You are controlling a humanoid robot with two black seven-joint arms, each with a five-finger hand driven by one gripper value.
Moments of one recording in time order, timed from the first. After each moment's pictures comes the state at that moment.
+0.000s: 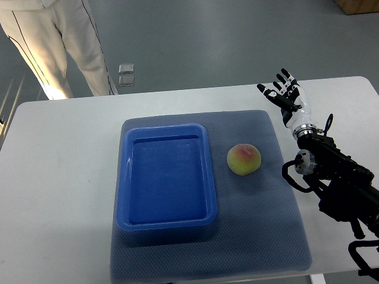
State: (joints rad) left arm -0.03 0.00 0.02 -0.14 0.01 0.02 0.02; right arm 0.66 -0.07 0.87 0.59 -0.36 -0.09 0.49
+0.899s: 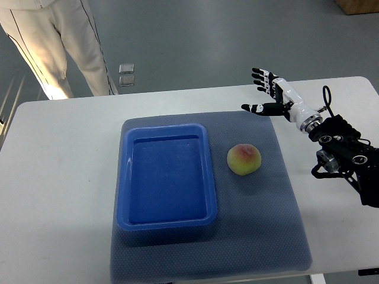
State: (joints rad) left arm -0.03 0.00 0.03 -0.14 0.01 0.02 0.02; right arm 0.74 -0.28 0.59 0.68 -0.82 0.03 0.49
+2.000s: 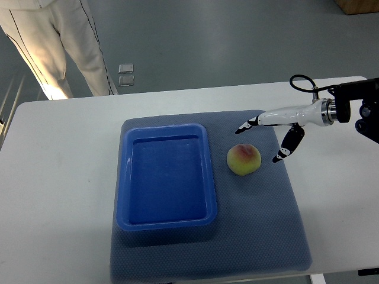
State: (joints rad) left arm -0.03 0.00 0.02 -0.14 0.01 0.02 0.02; right arm 0.97 -0.62 0.34 1.04 -1.65 0.44 0.52
